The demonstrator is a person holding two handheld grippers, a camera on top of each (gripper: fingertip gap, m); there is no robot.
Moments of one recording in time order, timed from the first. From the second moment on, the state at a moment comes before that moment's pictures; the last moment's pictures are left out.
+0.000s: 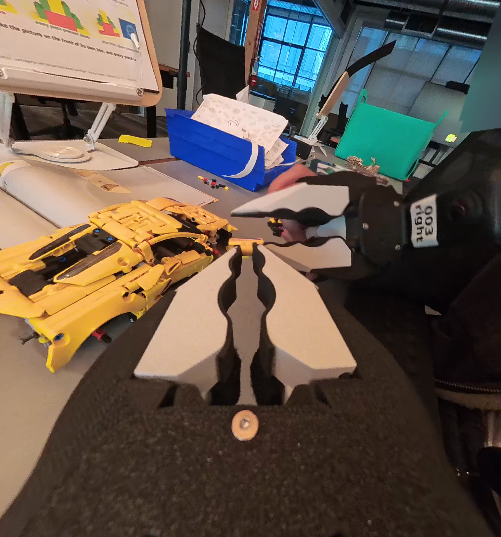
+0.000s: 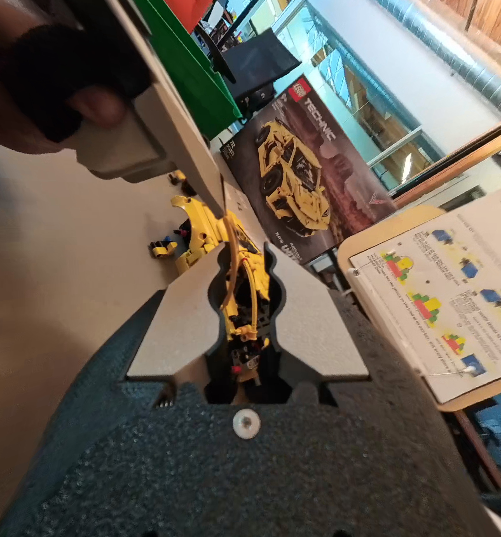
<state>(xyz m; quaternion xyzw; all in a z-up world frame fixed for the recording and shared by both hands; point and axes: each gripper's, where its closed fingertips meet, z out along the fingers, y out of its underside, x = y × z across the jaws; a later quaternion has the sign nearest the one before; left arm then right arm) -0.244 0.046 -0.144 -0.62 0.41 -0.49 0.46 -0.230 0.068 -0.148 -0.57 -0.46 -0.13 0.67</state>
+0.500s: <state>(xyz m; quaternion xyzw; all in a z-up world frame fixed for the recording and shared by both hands) -0.243 0.048 -0.148 -0.63 0.39 -0.51 0.44 -0.244 0.060 -0.148 -0.50 -0.52 -0.21 0.66</state>
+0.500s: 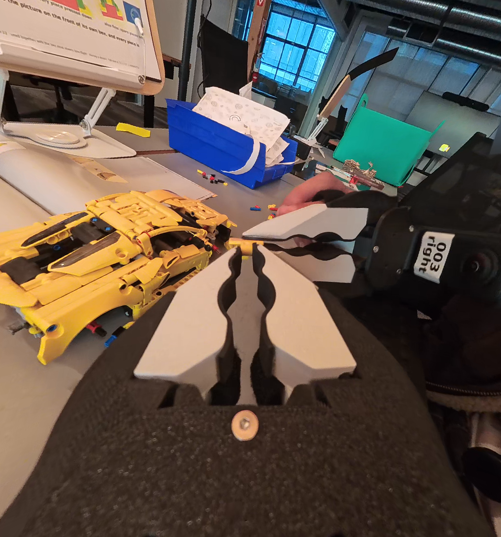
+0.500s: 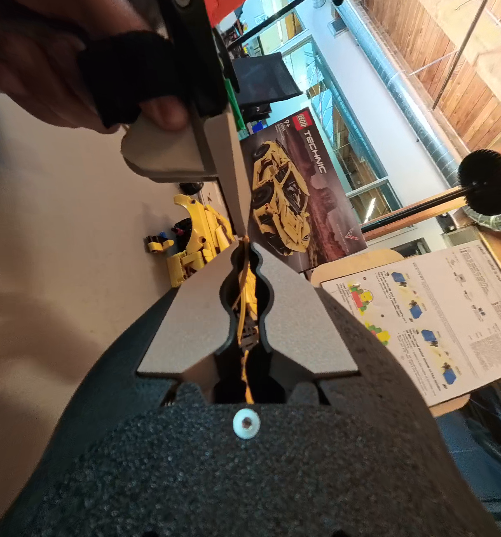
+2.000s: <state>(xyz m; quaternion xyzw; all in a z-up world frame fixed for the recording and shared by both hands) -0.260 0.048 -0.111 -0.57 0.36 -0.57 0.48 -0.231 0.067 -0.136 -0.54 -0.45 -0.19 0.69</state>
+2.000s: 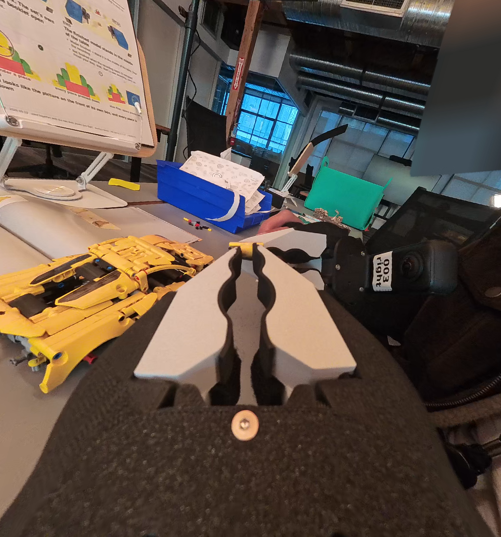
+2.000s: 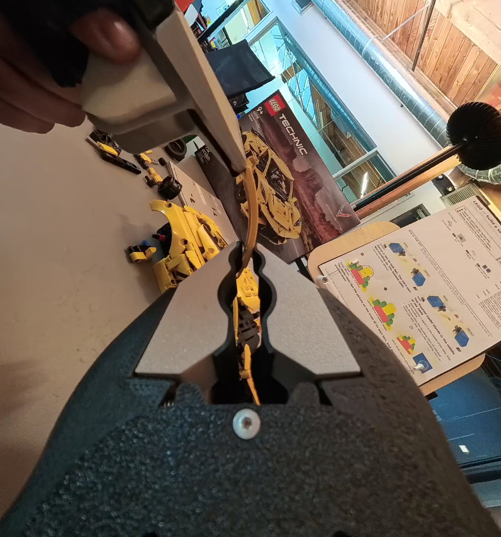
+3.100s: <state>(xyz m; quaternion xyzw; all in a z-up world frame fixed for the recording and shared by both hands) -0.280 0.058 -0.091 -0.52 0.25 -0.70 0.43 -0.235 0.054 -0.118 -0.62 -0.36 0.10 0.69</state>
